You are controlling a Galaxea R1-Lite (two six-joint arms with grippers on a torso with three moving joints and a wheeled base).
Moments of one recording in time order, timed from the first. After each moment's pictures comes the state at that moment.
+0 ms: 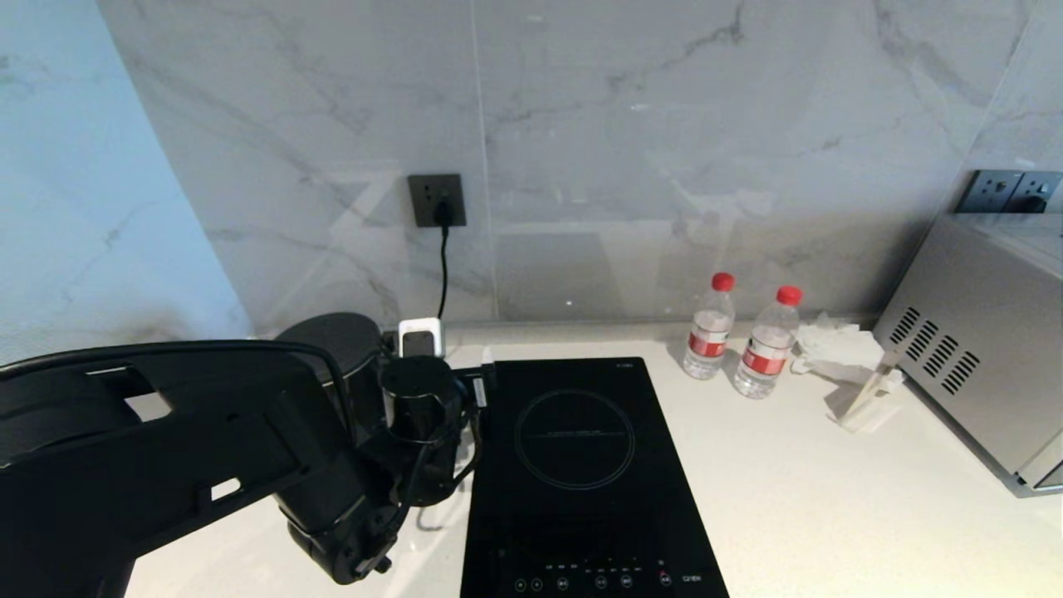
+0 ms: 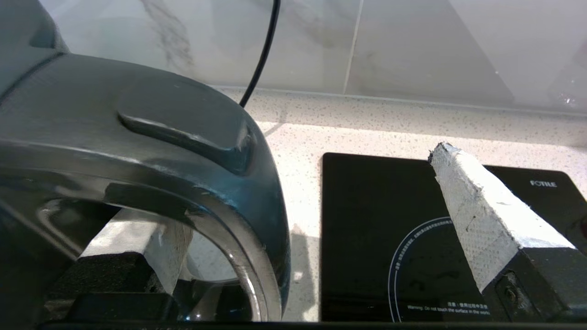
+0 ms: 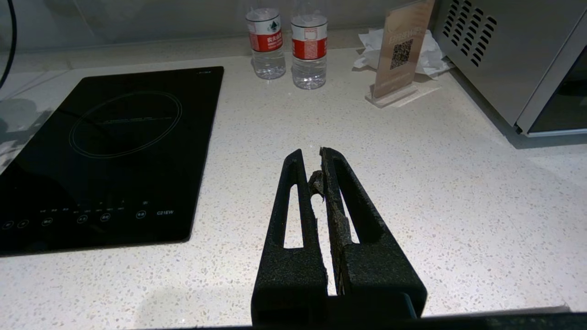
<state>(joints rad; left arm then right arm) -0.60 2.22 -0.79 -1.38 0.66 -0.12 0.00 0.00 0.00 0.00 0.00 0.01</state>
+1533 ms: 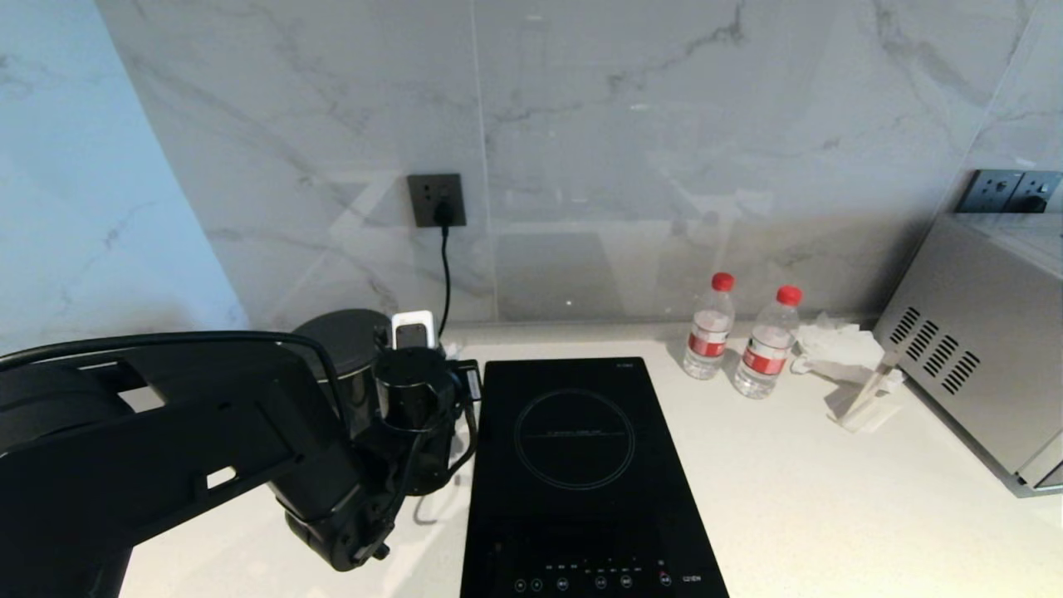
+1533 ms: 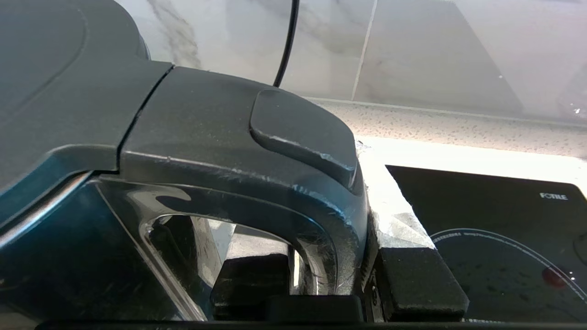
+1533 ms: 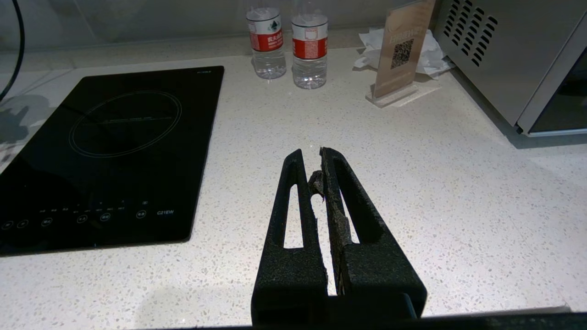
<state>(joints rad) -0.57 2.22 -0.82 -1.36 0.65 -0.11 0.00 0.00 0.00 0.00 0.00 0.01</state>
